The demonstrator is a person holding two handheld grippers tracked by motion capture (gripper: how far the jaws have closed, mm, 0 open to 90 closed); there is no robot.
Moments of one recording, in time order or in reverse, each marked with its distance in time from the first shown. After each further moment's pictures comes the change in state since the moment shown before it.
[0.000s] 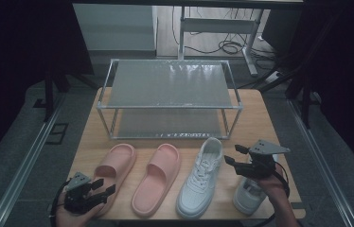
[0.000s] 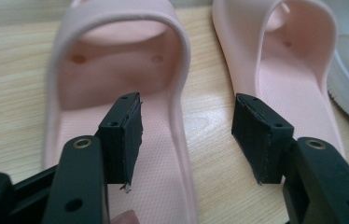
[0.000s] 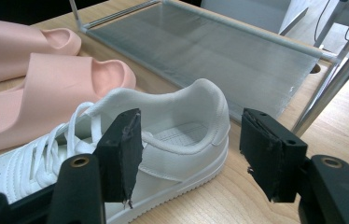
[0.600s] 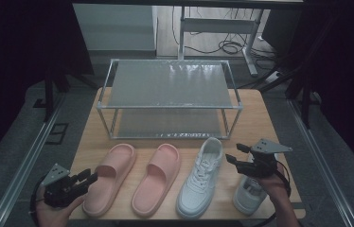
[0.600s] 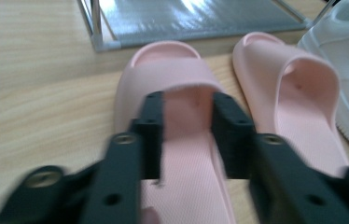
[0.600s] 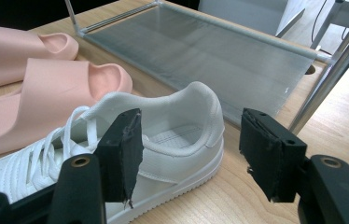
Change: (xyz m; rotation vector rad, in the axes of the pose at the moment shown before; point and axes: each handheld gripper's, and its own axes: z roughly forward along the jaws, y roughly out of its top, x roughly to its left) left arm 0.027 0.017 -0.037 -0.119 0.052 0.012; right arm -0.003 0.002 -0.003 -0.013 -0.005 0.011
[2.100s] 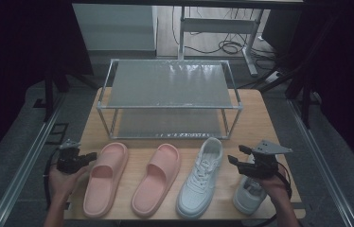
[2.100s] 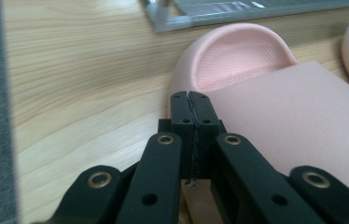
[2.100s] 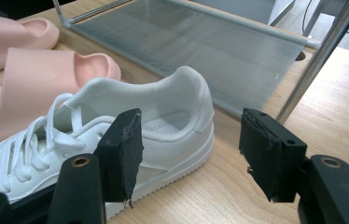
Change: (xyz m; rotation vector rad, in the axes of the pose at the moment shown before) left arm 0.075 0.030 0.095 0.182 0.013 -0.043; right arm -0.005 -0.009 0.001 0.028 -0.037 0.020
